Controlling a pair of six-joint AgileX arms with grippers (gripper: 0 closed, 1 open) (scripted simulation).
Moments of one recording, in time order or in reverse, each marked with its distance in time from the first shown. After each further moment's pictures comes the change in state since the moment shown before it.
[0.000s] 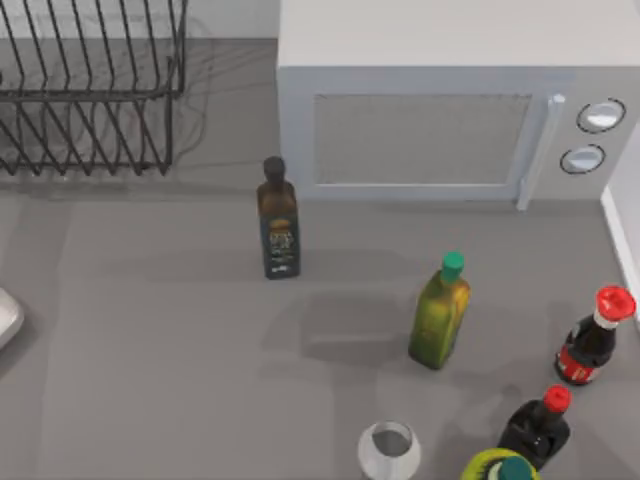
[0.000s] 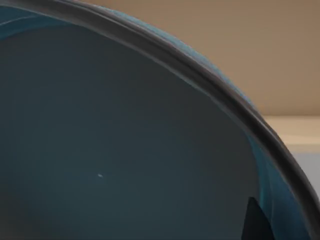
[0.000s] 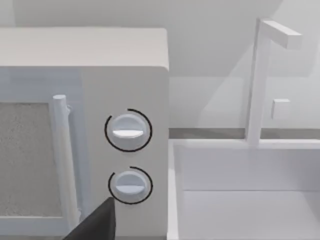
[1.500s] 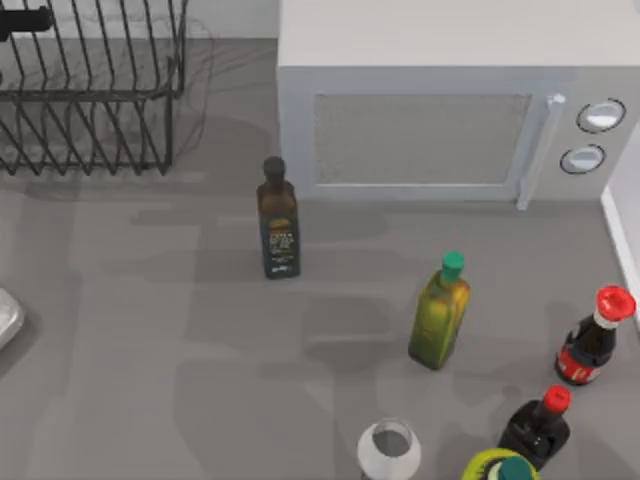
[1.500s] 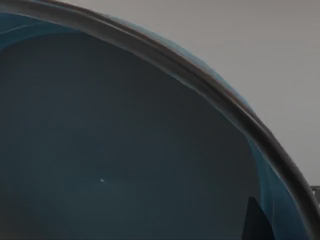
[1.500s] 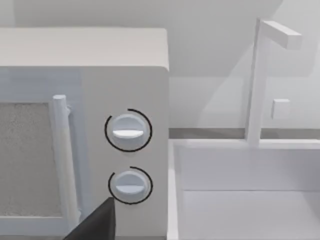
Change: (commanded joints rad) left arm -0.103 0.795 -0.191 0.990 -0.094 0.004; right arm 0.000 0.000 0.000 0.000 0.000 0.000
